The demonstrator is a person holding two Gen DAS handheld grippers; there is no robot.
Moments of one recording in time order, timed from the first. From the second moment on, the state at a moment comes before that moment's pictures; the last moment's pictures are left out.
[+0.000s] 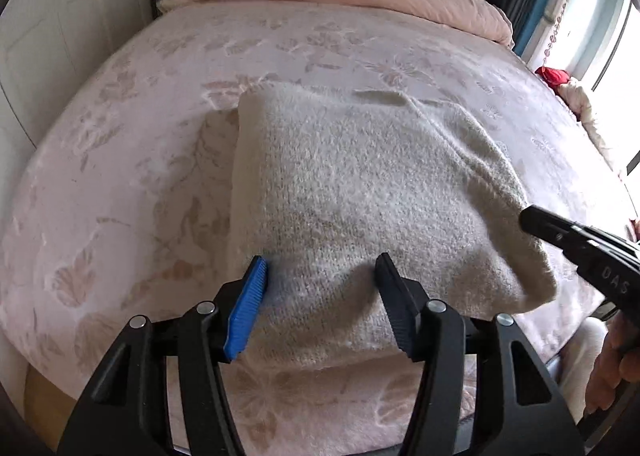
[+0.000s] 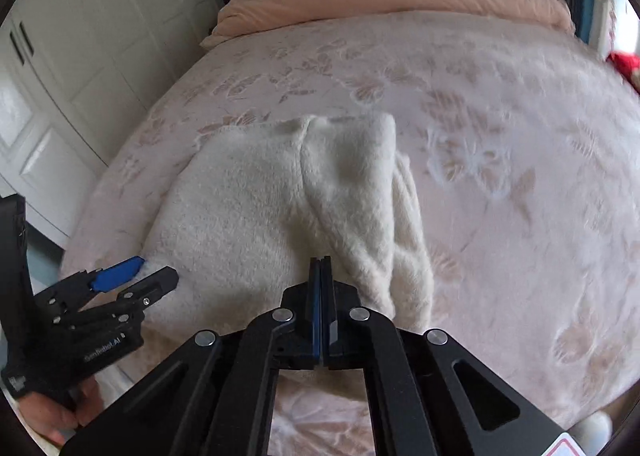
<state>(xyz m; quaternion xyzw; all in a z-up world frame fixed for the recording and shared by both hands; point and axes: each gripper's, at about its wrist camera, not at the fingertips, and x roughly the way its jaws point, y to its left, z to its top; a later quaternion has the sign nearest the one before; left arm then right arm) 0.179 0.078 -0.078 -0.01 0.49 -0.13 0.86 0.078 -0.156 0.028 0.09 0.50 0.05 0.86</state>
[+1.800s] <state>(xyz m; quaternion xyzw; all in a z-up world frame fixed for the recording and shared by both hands) 0.100 0.058 -0.039 0.01 0.45 -0.09 0.89 0.014 -0.202 0.033 0.14 0.47 -0.01 0.87</state>
